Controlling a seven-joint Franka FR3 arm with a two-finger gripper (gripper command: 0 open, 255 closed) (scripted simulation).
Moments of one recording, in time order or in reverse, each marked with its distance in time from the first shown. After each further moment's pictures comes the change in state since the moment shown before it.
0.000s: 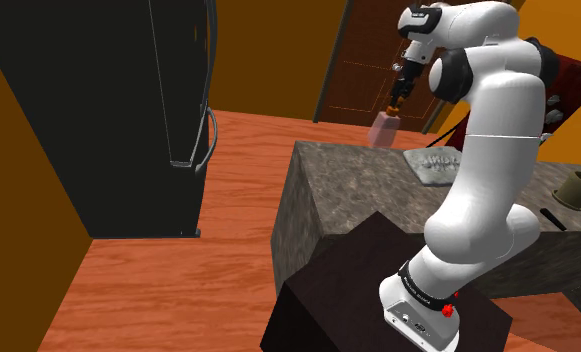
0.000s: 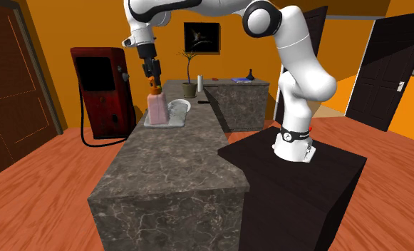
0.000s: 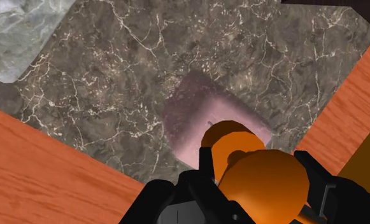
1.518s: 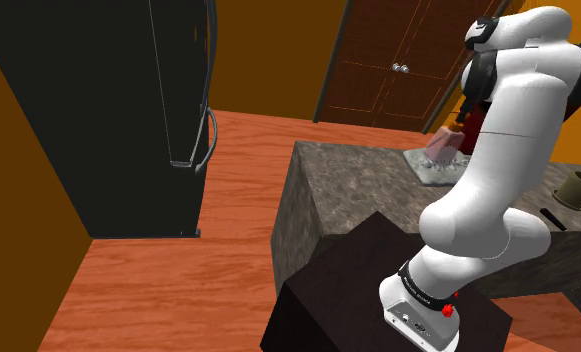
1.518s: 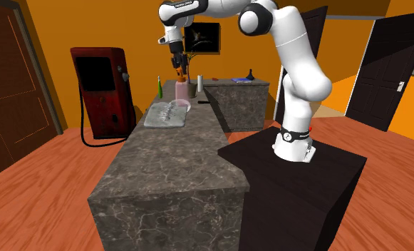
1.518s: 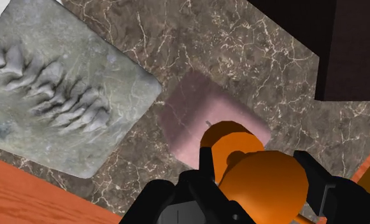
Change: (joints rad) arm -0.267 -0.046 -0.116 -0.048 -0.051 -0.019 -0.382
